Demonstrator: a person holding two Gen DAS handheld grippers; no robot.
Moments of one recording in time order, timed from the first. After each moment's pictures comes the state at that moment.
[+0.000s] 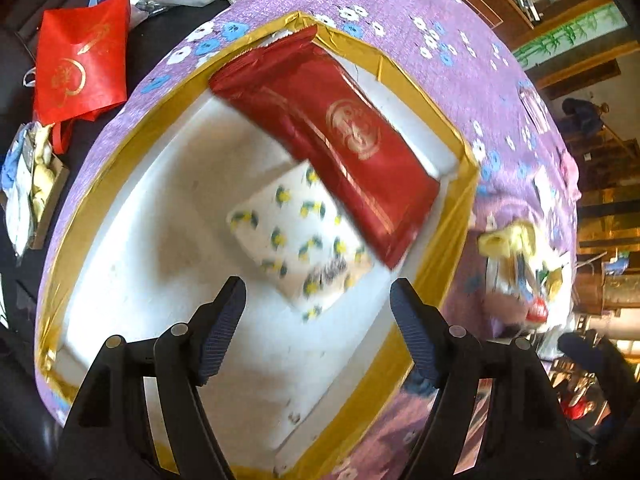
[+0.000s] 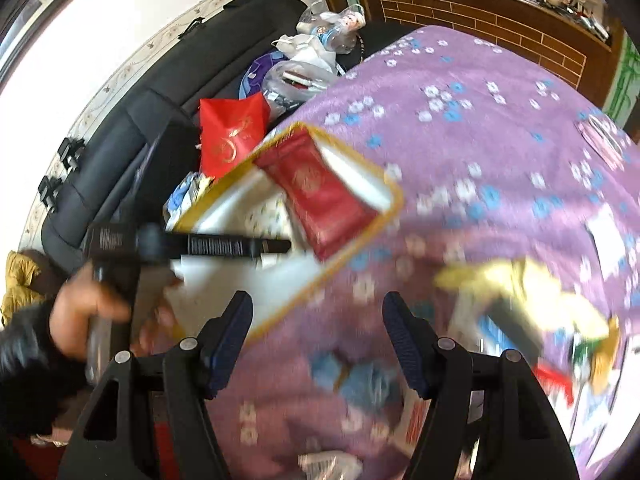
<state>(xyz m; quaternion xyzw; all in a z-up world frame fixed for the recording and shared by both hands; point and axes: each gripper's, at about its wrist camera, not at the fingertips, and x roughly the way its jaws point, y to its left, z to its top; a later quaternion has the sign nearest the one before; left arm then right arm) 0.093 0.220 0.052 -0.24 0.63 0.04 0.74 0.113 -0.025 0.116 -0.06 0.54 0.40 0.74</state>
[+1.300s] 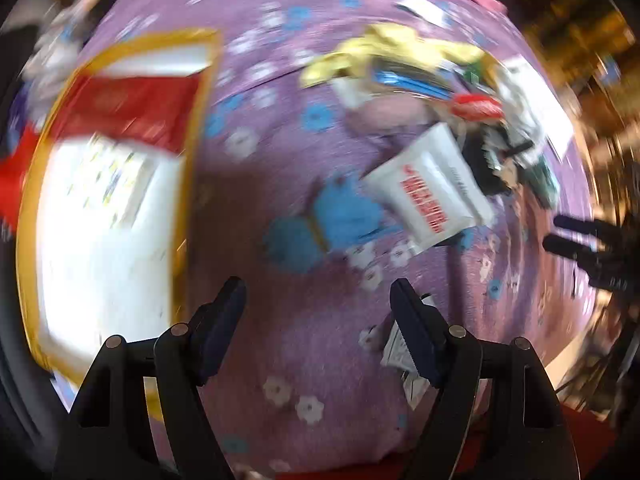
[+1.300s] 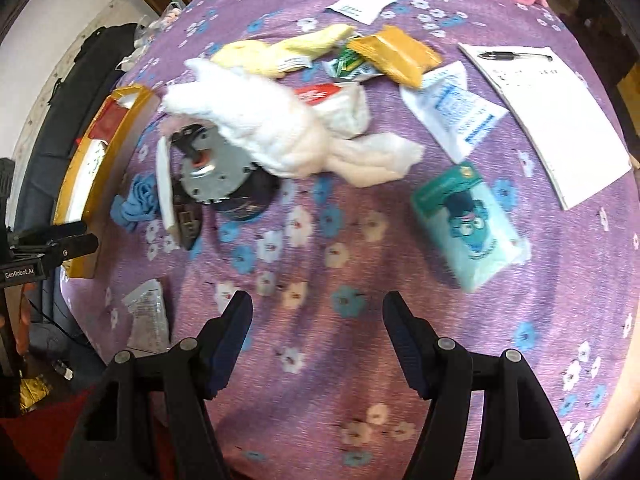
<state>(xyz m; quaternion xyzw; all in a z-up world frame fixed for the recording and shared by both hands) 0.039 0.042 0.072 0.02 0.65 -0.12 0.75 0.071 -0.266 0.027 0.04 0.64 0.18 0.75</state>
